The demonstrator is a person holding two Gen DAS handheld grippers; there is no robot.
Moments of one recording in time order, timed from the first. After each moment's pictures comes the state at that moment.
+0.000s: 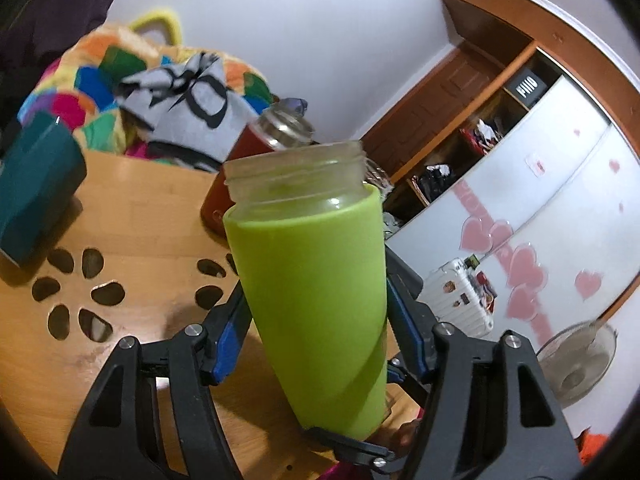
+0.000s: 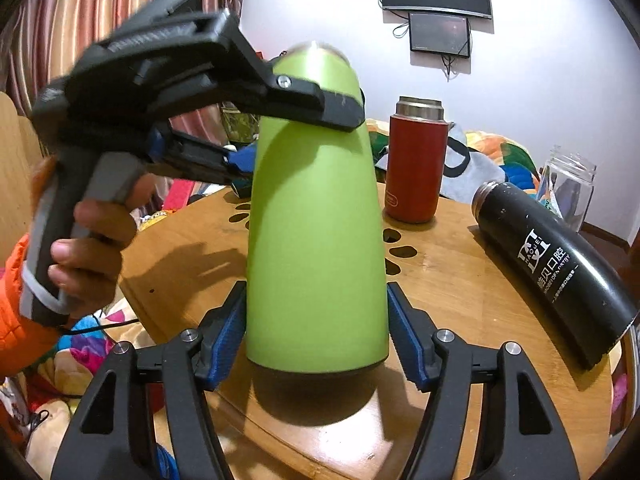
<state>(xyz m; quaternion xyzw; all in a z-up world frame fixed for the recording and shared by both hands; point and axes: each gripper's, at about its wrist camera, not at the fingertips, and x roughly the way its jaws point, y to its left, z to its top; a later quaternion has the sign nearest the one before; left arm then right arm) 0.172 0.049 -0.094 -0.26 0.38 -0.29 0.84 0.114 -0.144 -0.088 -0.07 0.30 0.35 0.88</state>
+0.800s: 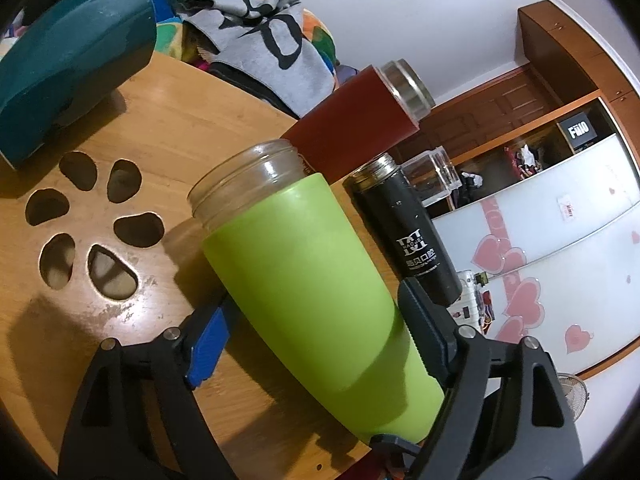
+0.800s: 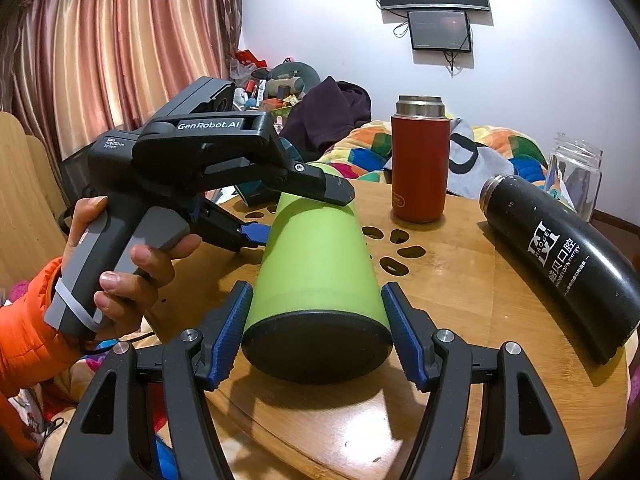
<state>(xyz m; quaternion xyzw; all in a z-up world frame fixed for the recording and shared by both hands) 0.190 0.069 -0.144 -0.33 0.47 -0.23 0.78 0.118 -0.149 -0.089 -0.03 0.30 0.37 0.88</state>
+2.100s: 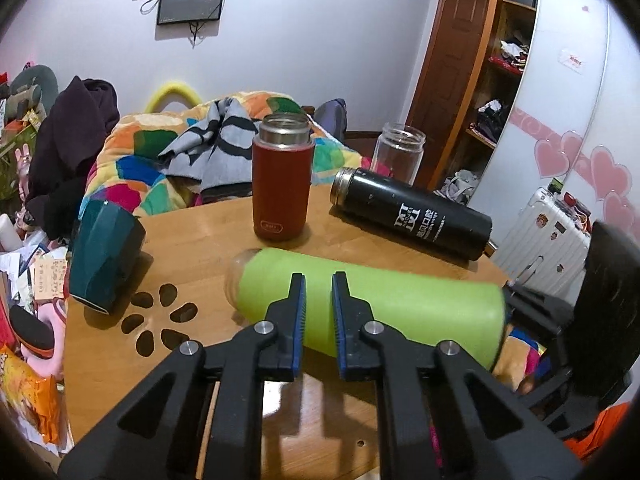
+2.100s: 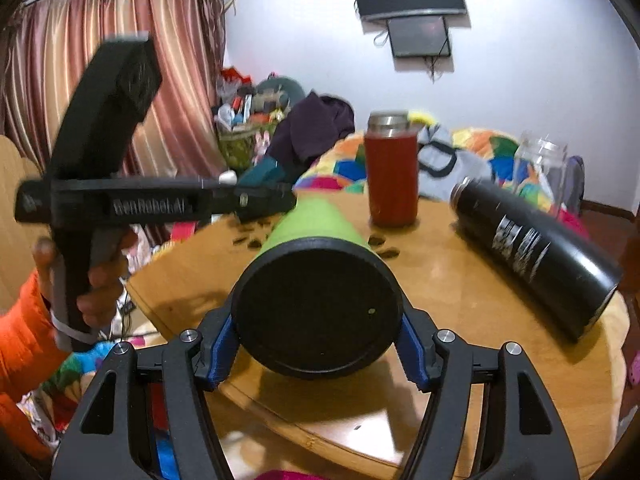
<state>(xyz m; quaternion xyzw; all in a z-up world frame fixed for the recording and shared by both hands) 0.127 0.004 -0.074 -0.02 0.35 -0.19 0.92 0.103 -0.177 -0.068 0.00 0.28 0.34 0.90</state>
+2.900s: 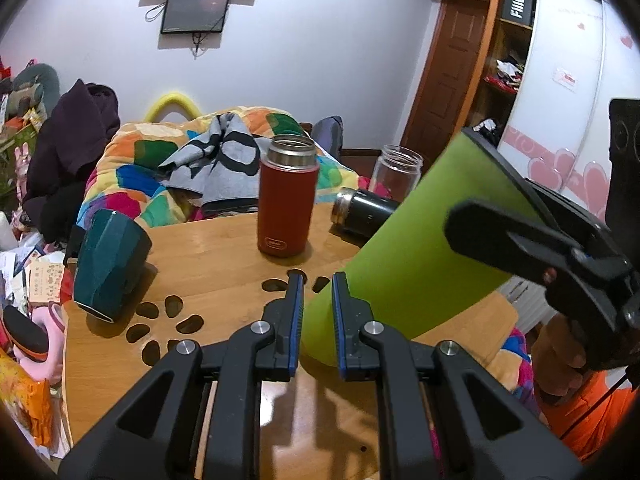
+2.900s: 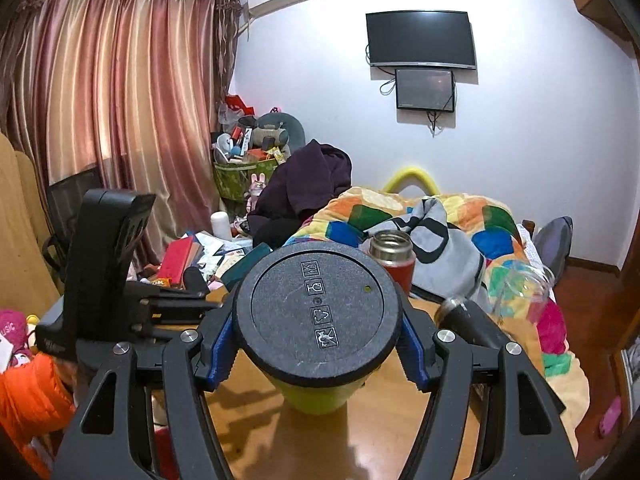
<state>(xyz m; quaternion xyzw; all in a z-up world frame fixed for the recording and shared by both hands) 0.126 0.020 -0.068 -0.05 0.33 -0.20 0.92 0.126 -0.144 0.020 -0.04 0.22 0.33 0.92</state>
